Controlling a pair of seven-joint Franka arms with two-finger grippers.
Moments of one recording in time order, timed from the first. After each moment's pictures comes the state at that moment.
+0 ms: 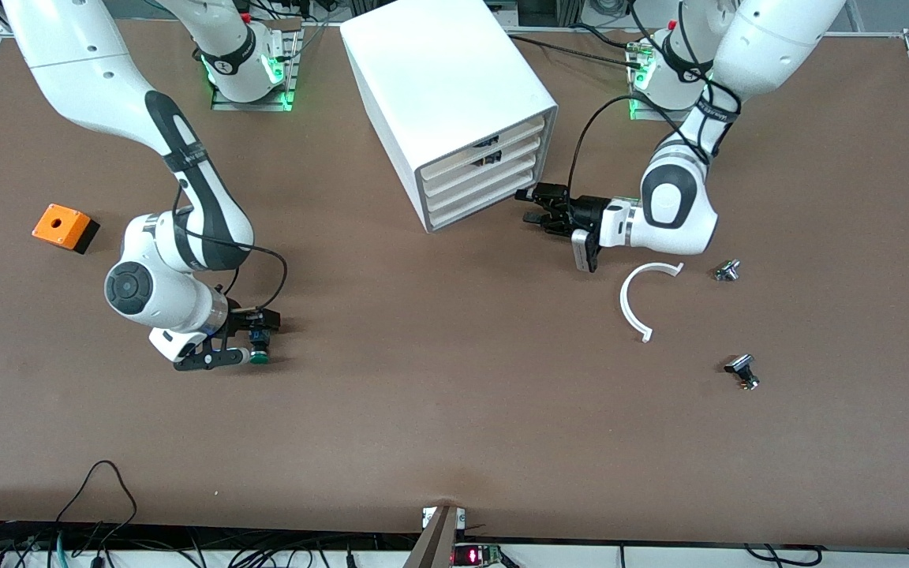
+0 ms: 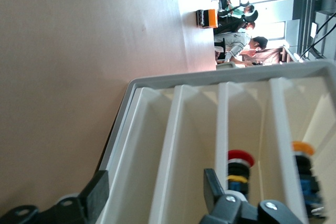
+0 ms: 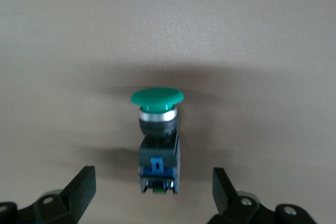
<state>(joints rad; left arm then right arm) -0.09 0.50 -0.25 -2.22 -1.37 1.96 1.15 0.08 0.66 0.09 -1.73 0.04 2.35 0.00</state>
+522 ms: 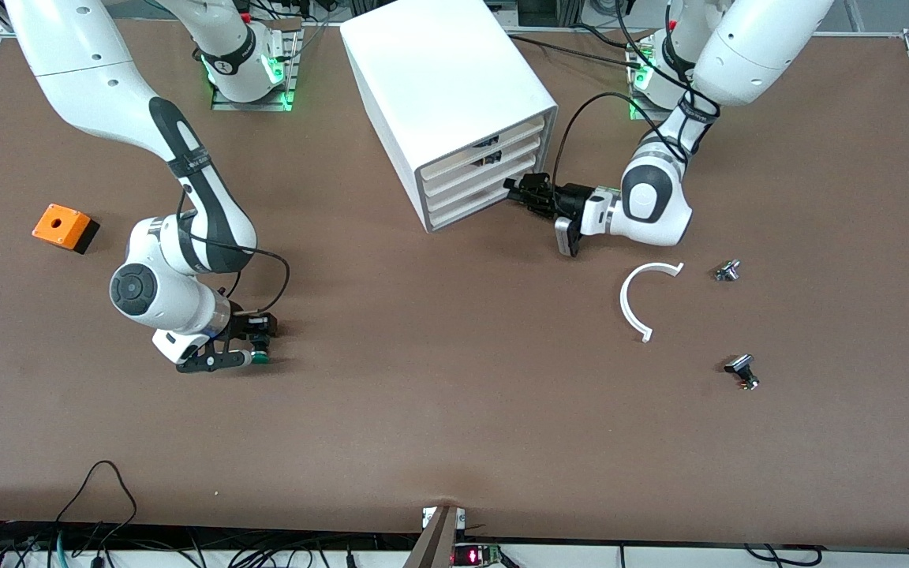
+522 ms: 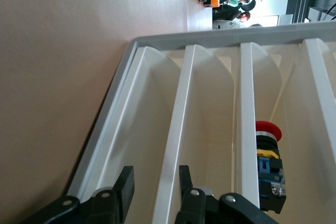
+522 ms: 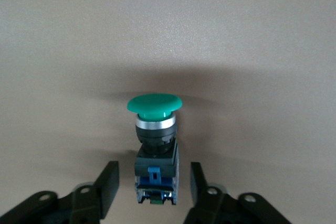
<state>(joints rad) -0.12 0.53 -0.30 -2.28 -1.41 1.96 1.17 0.08 0.66 0.09 -1.73 0.04 2.37 0.00</state>
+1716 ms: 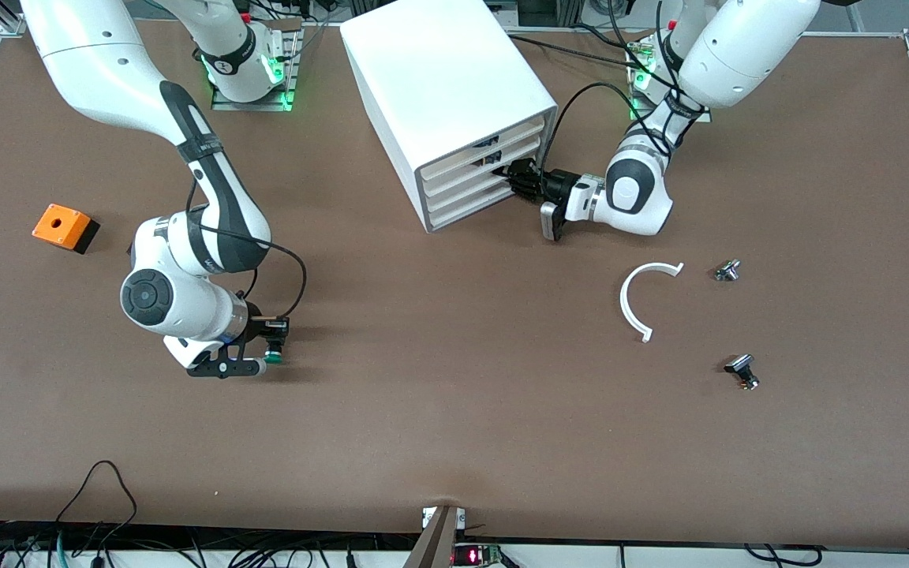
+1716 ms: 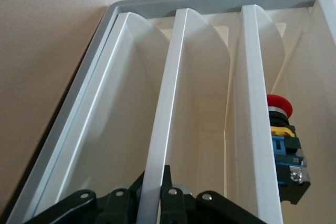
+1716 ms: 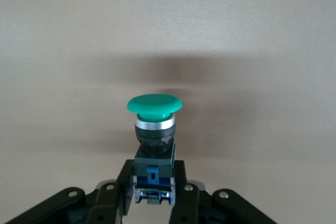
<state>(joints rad) -0.12 0.57 -0.35 -2.30 -1.45 1.95 1.23 0.17 0.66 0.09 -1.54 0.04 2.13 0.23</state>
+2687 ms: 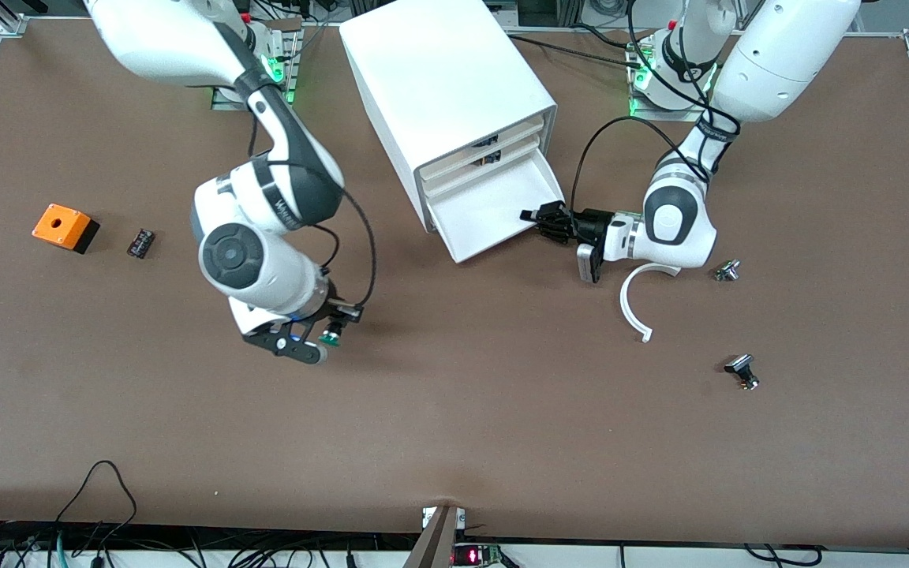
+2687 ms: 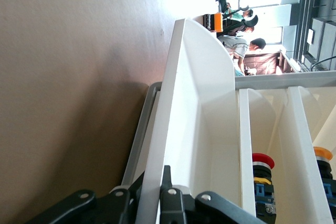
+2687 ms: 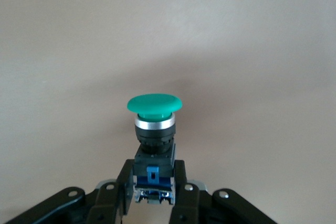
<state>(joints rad) -0.06 0.57 -0.24 -2.15 -1.32 1.95 1.13 0.40 0.66 0.10 -1.27 0.05 1.91 0.84</state>
